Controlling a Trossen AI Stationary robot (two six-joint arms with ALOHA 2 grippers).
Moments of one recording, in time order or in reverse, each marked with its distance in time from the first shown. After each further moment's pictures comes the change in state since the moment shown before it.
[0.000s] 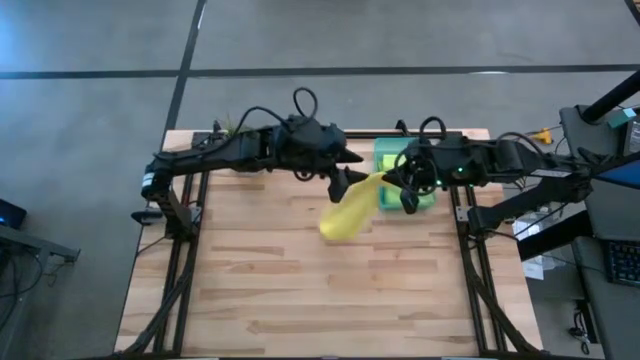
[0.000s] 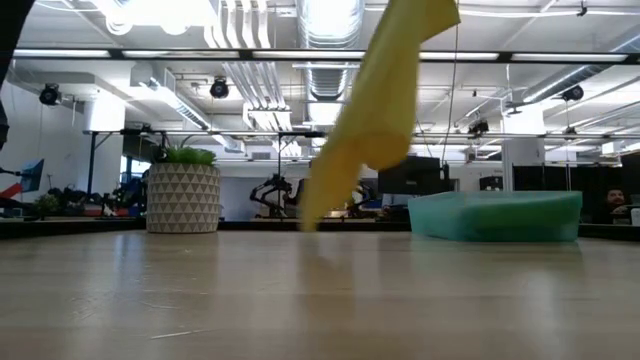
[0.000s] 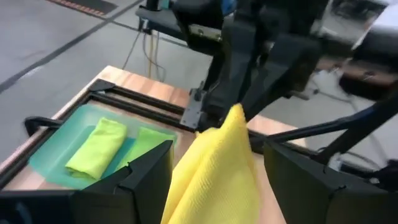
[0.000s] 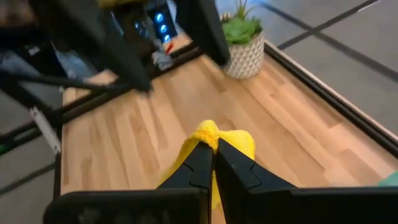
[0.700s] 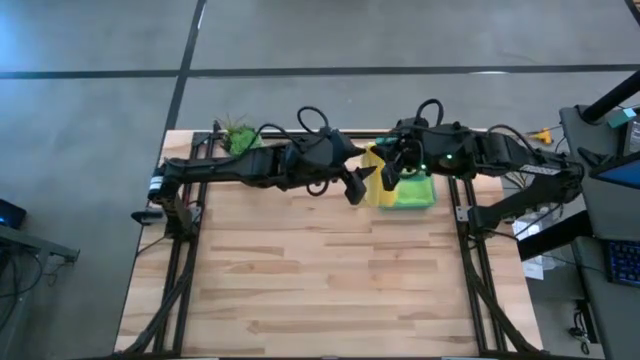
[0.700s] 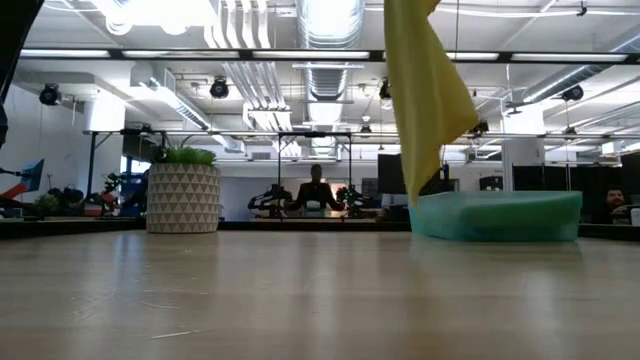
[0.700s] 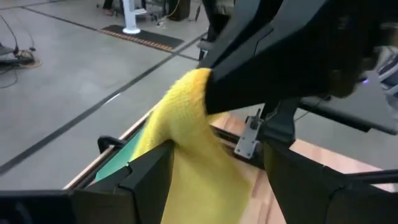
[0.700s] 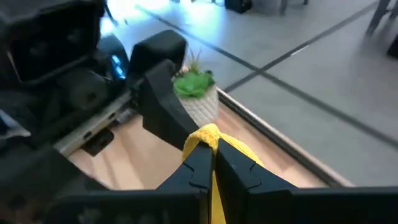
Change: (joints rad) left arm -0.077 0.066 0.000 0.109 -0.380 0.037; right arm -0.050 0.123 0.146 0.072 0.211 -0.054
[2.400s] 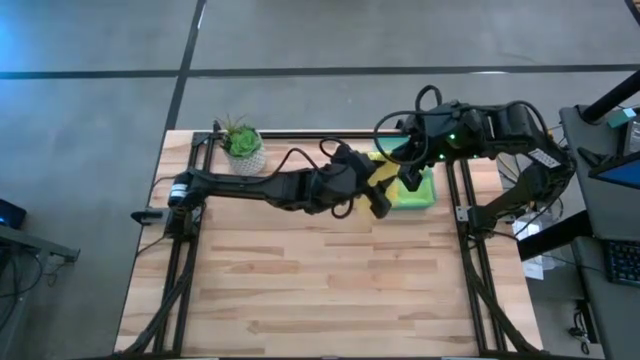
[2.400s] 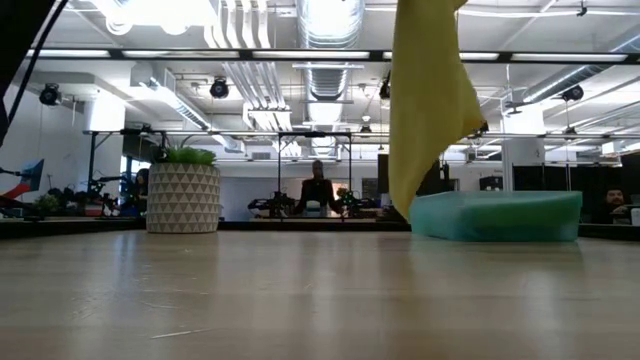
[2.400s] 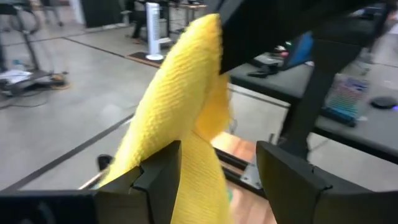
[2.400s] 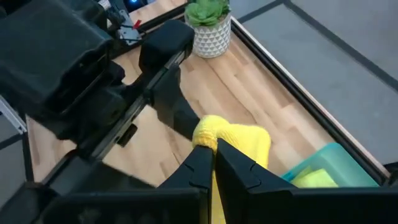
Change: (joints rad) left arm -0.071 0.158 0.032 0.230 -0.202 0.024; right arm -0.063 0.171 0.479 -0.607 -0.252 -0.003
